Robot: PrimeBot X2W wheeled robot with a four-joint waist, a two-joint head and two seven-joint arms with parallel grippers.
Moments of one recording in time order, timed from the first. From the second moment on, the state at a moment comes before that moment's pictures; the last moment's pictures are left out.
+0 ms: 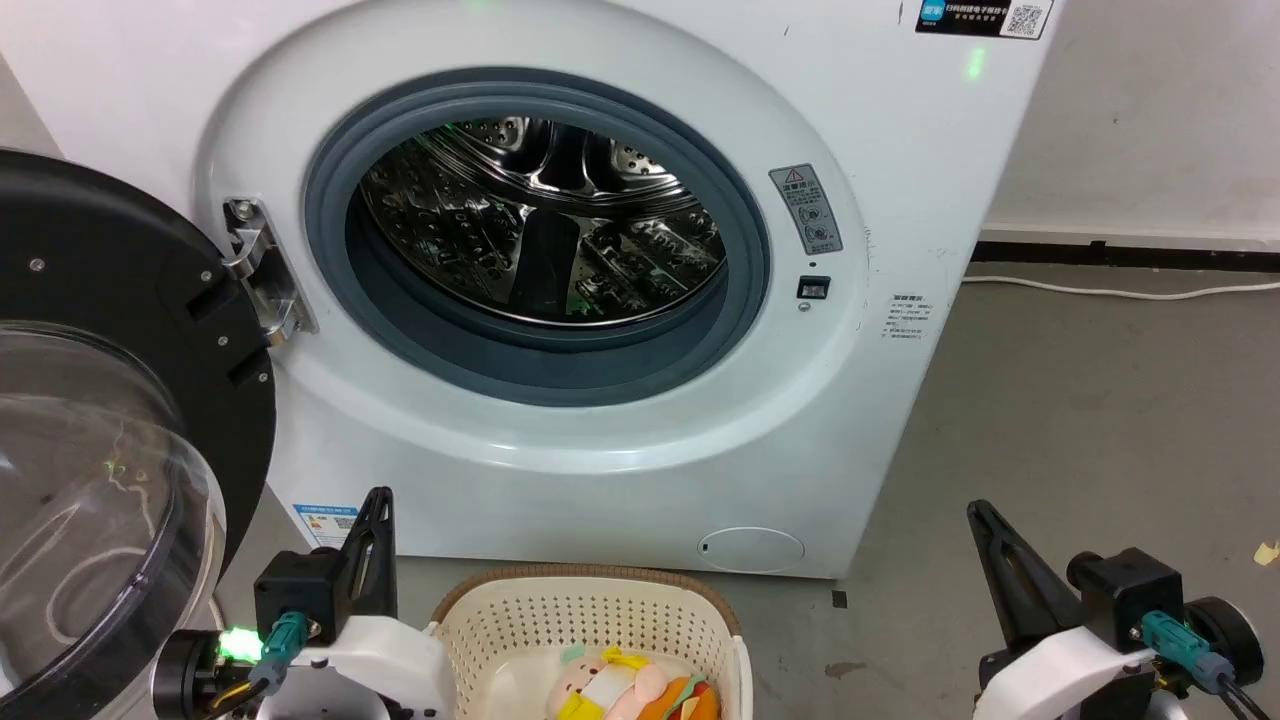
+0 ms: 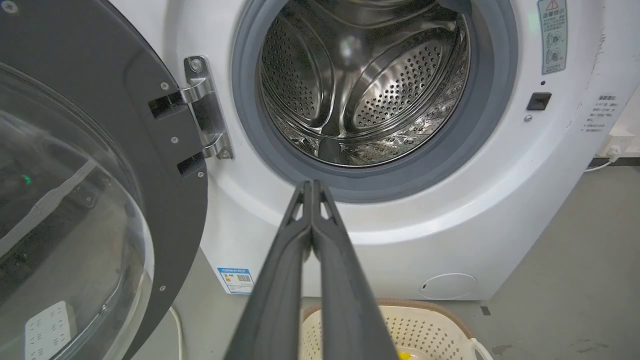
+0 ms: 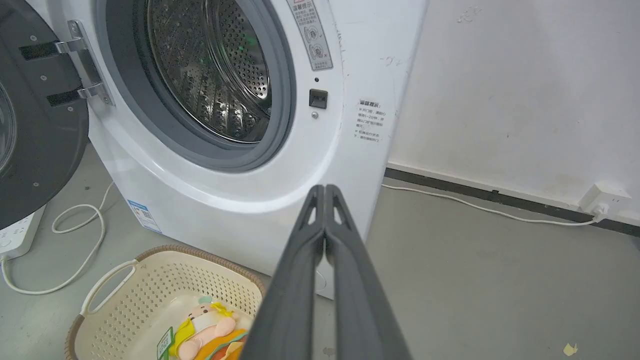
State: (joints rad) left arm -0.01 0.05 0.00 0.00 0.00 0.00 0.00; right arm 0.01 -0.05 0.00 0.00 0.01 0.13 0.00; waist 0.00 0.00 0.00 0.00
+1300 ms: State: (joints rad) left arm -0.01 0.05 0.00 0.00 0.00 0.00 0.00; right arm 0.01 -0.05 0.00 0.00 0.01 0.13 0.00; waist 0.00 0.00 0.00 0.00
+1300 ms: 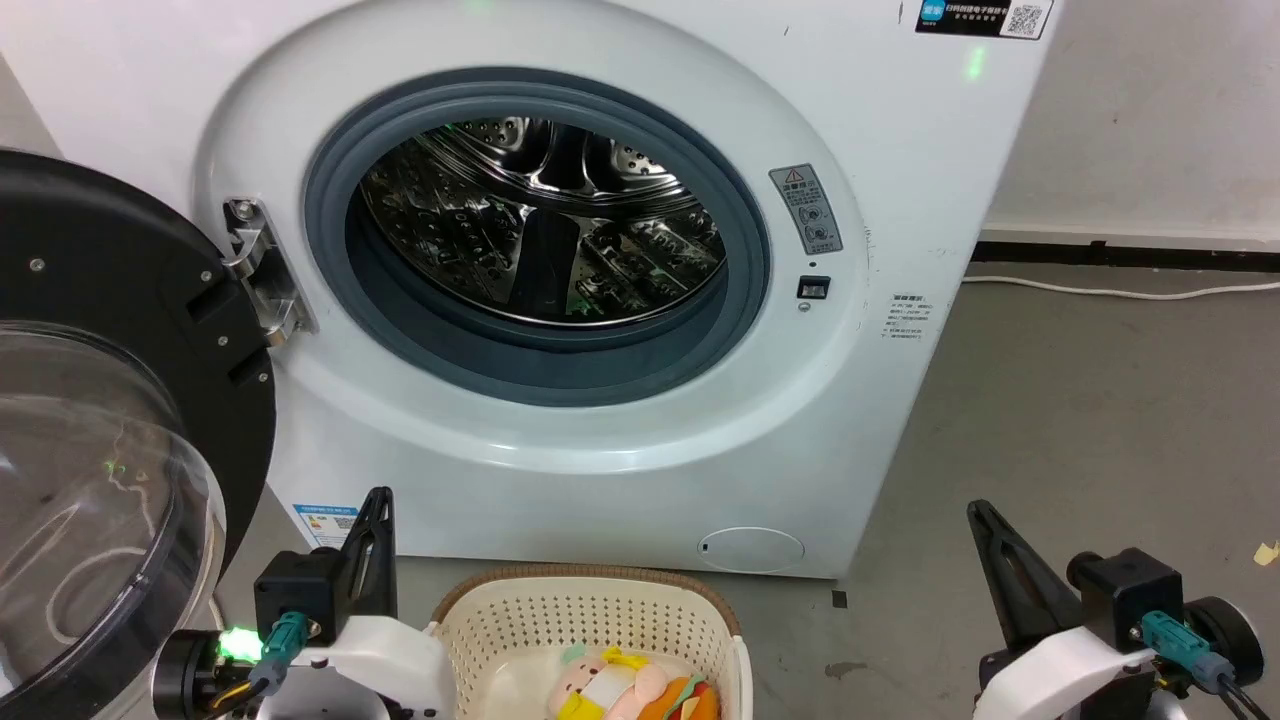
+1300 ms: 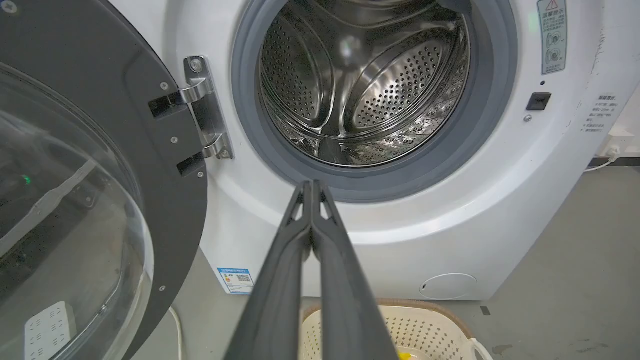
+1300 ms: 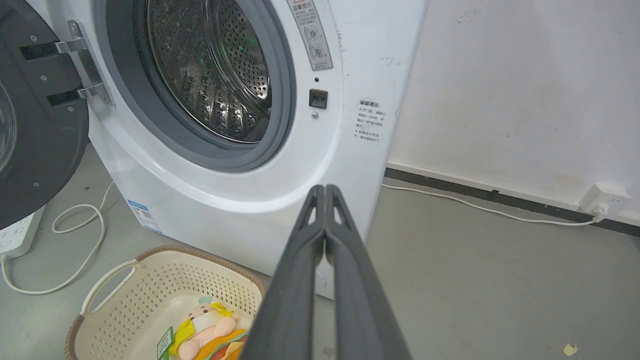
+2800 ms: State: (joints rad) left arm -0.01 0.05 0.00 0.00 0.00 0.00 0.00; right arm 0.01 -0.05 0.00 0.00 0.01 0.13 0.00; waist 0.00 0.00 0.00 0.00
